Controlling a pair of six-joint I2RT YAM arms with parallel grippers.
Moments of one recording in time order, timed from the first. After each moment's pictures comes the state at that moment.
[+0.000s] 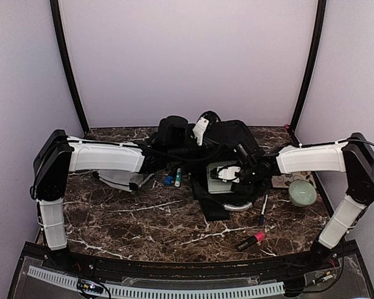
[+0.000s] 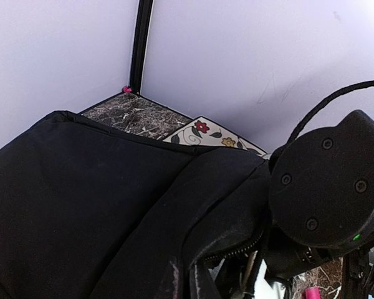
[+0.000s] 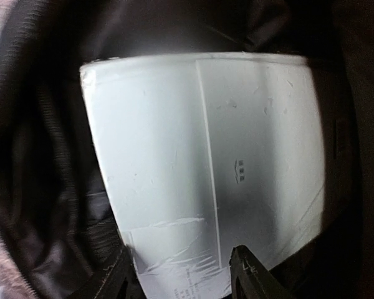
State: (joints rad) left arm -0.90 1.96 1.44 0.27 0.18 -0.17; right arm 0.71 1.65 1.02 -0.42 0.09 -0.80
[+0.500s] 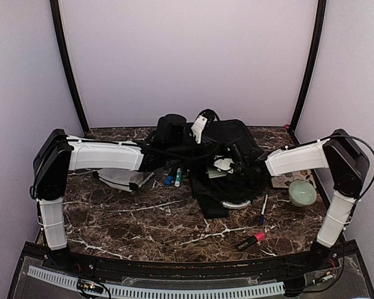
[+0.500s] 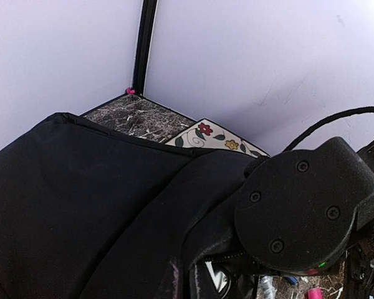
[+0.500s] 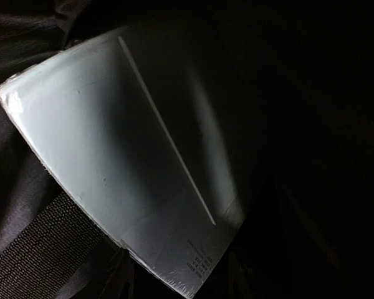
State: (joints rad) left arm -0.90 1.96 1.45 0.26 0.20 -0.17; right arm 0.71 1.79 1.02 -0.07 0.46 -0.75
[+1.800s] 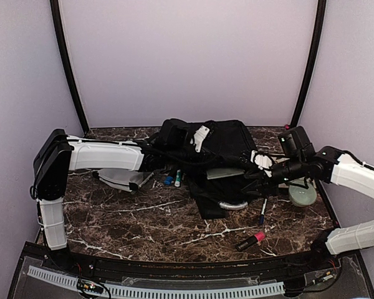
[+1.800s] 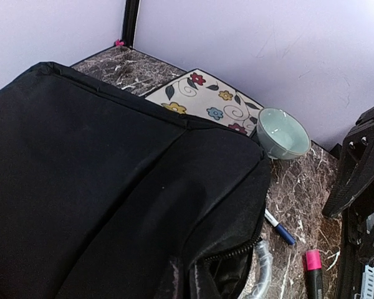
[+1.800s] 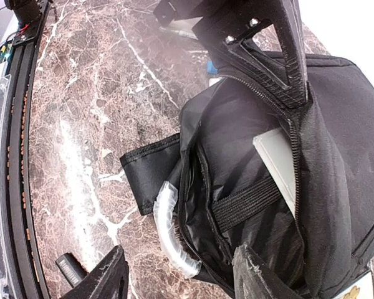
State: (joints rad) left arm -0.89 1.97 1.45 0.09 0.24 -0.15; right arm 0.61 1.10 0.85 -0.56 -0.45 -0.55
